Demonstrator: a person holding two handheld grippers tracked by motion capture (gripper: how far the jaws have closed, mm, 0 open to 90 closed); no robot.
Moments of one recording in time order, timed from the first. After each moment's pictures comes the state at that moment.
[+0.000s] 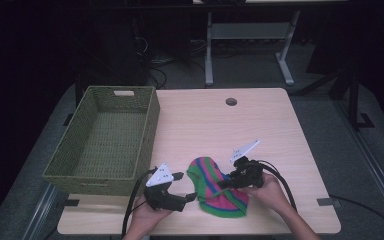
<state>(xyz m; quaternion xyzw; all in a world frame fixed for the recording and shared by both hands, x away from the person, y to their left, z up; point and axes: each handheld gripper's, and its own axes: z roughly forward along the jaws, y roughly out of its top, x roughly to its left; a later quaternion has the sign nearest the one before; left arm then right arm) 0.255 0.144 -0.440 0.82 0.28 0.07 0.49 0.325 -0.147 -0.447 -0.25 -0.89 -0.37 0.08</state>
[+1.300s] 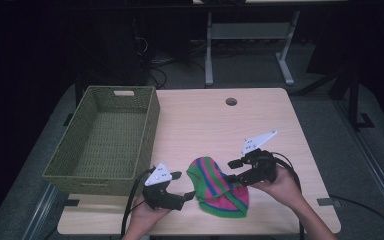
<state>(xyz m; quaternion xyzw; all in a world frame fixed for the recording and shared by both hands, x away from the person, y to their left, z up) 0.257 0.148 -0.440 0.82 0.29 0.08 0.49 0.309 -0.163 -0.385 -0.22 -0.89 -0.40 0.02</state>
